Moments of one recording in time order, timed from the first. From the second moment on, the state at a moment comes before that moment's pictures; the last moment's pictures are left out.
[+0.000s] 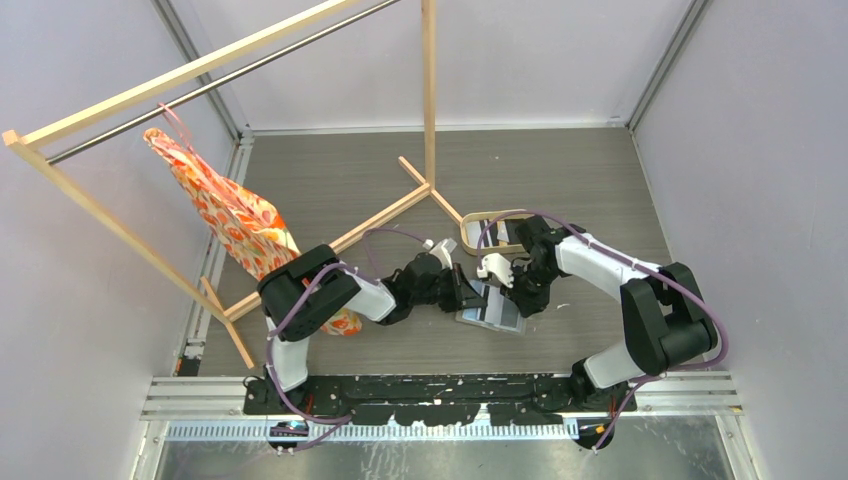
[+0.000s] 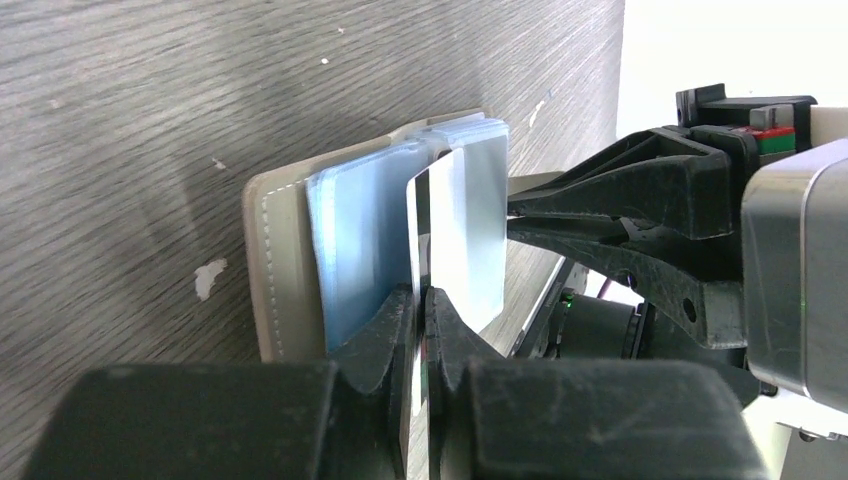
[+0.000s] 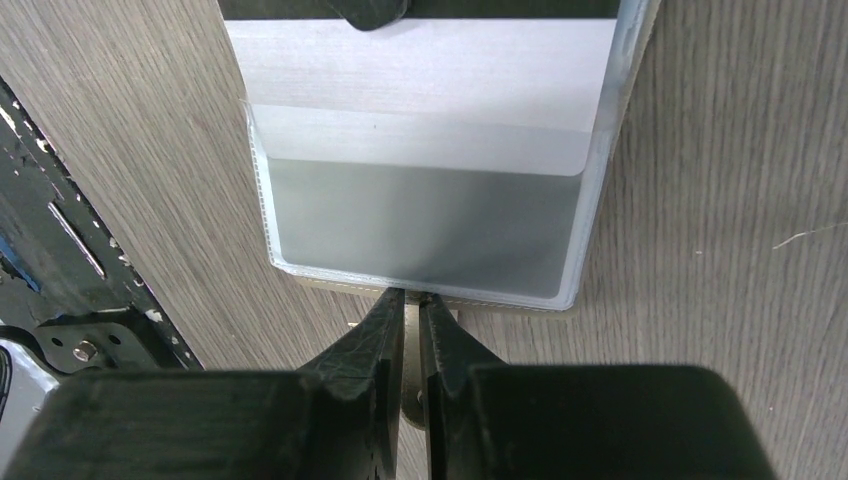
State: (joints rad) left arm -0.94 1.90 0.71 0.74 0.26 -1.09; right arm 0.38 1.48 0.81 -0.86 -0.36 -0.92
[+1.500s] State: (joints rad) left arm -0.98 1.80 0.74 0.55 0.18 -0.97; right arm 0.38 1.48 0.81 -0.83 -0.36 -0.86
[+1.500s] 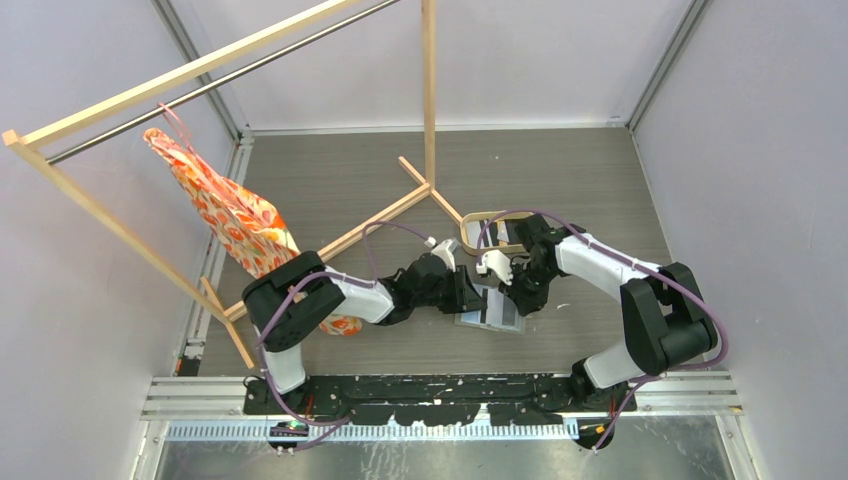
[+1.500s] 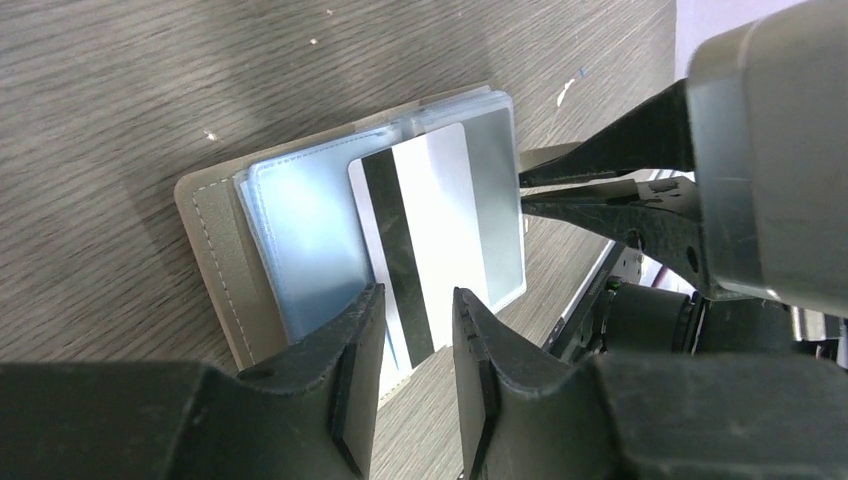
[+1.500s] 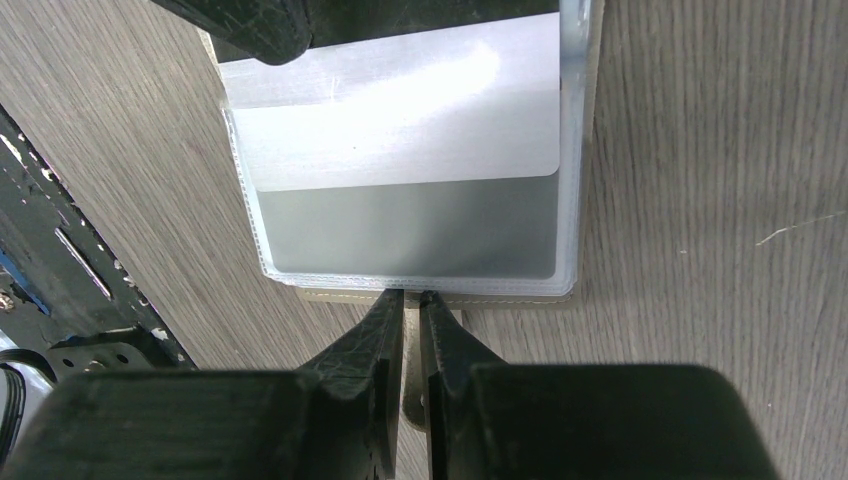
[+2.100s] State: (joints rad) left arm -0.98 1.87 0.77 0.59 0.23 -1.00; right arm 0.38 1.48 0.81 -0.83 -0.36 -0.86
